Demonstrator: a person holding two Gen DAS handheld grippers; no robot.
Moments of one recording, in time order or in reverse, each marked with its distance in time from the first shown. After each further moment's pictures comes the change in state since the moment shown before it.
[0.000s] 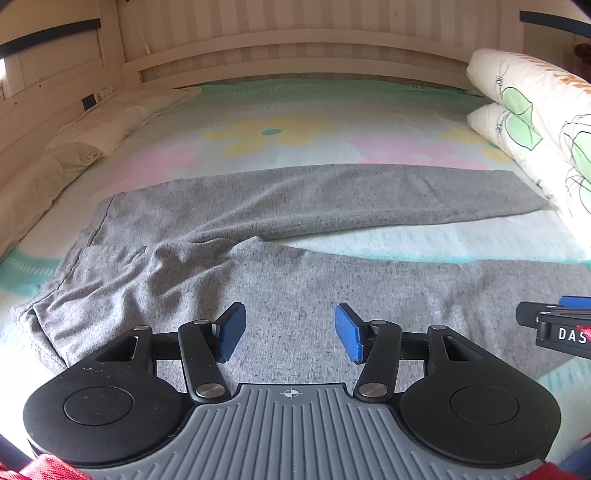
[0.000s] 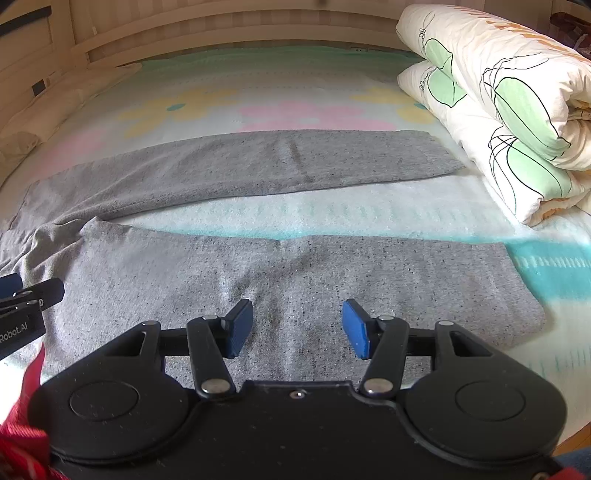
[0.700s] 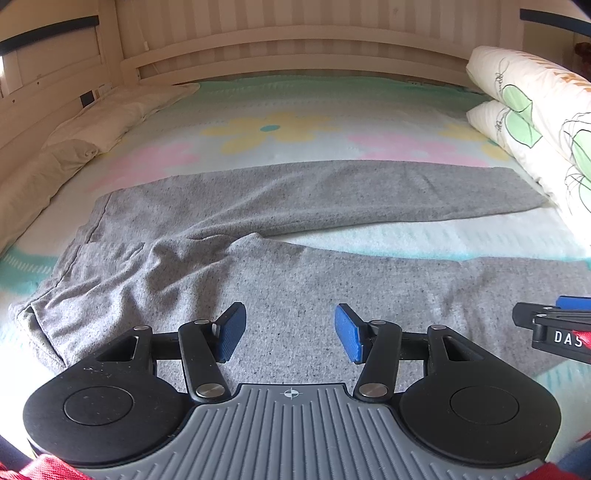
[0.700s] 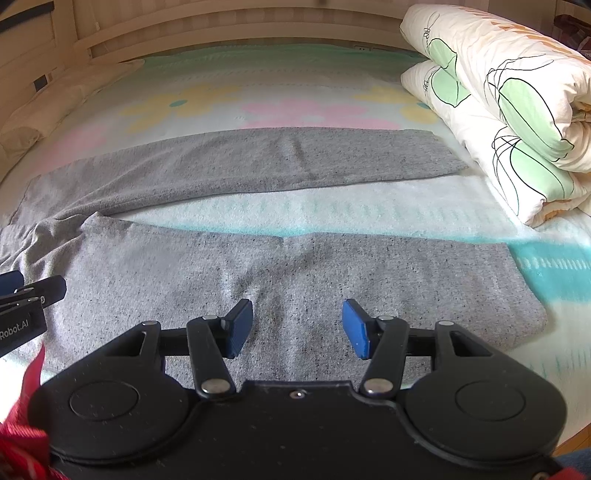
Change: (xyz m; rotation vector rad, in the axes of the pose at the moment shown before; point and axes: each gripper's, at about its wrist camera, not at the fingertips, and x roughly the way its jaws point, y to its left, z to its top) left arm 0.002 -0.001 0.001 -0.001 0.013 -0.003; right arm 0.002 0.003 -0.001 -0.011 0.006 -0.001
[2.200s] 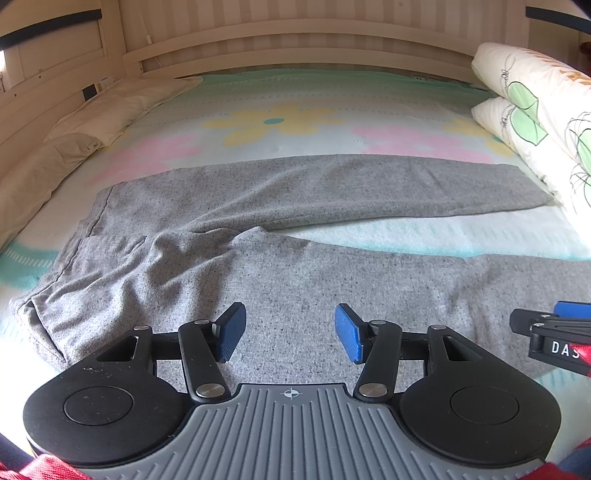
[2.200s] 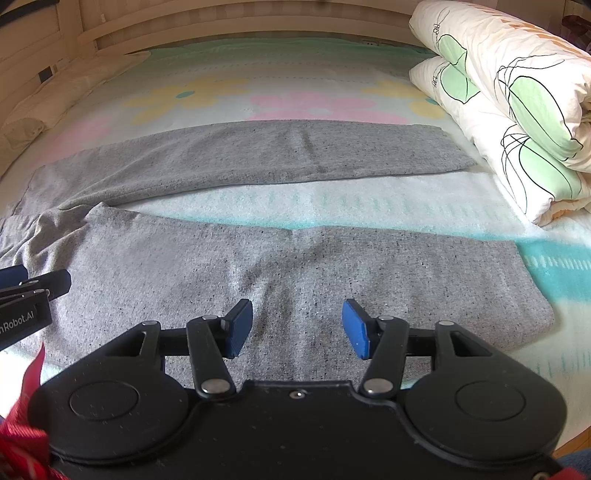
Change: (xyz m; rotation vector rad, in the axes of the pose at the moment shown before) left arm 0.004 0.005 -0.002 -0.008 0.019 0.004; right arm 0.004 0.005 -0.002 -0.020 0.020 0.006
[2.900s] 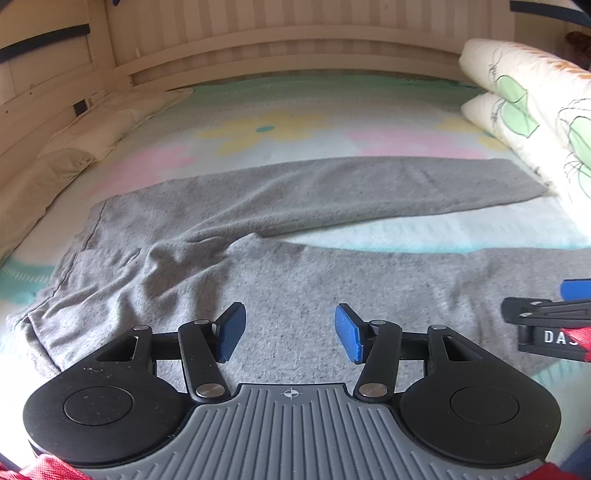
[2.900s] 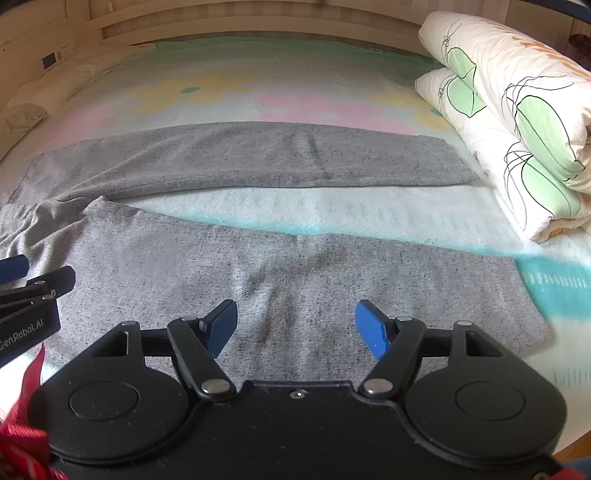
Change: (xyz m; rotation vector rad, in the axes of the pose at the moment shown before) left arm 0.002 -0.001 -0.003 0.054 -0.038 -0.017; right arm 0.001 0.010 0.006 -0.050 0.004 -0.026
